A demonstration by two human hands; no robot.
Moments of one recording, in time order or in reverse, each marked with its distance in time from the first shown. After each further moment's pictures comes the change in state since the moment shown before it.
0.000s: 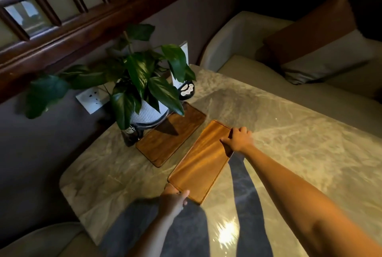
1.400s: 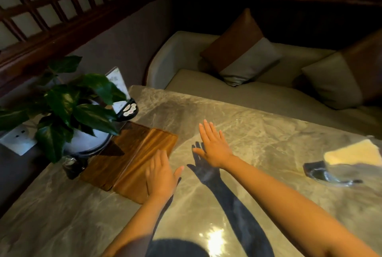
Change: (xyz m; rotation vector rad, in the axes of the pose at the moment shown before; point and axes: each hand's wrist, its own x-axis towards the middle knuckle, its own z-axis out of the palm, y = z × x) left_hand -0.049 0.110 0.088 0.838 0.211 0.643; right_hand -0.091 0.097 -0.046 -0.063 0.191 -0.284
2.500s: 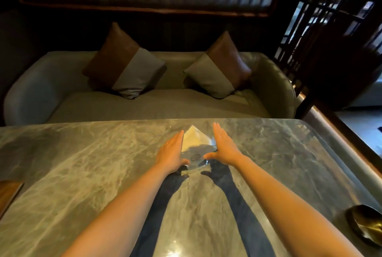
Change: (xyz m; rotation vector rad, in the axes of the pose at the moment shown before) left_hand -0.050 0.387 0.133 -0.004 -0.391 0.678; right_hand -0.241 0.349 -0.067 0.301 0.202 0.533
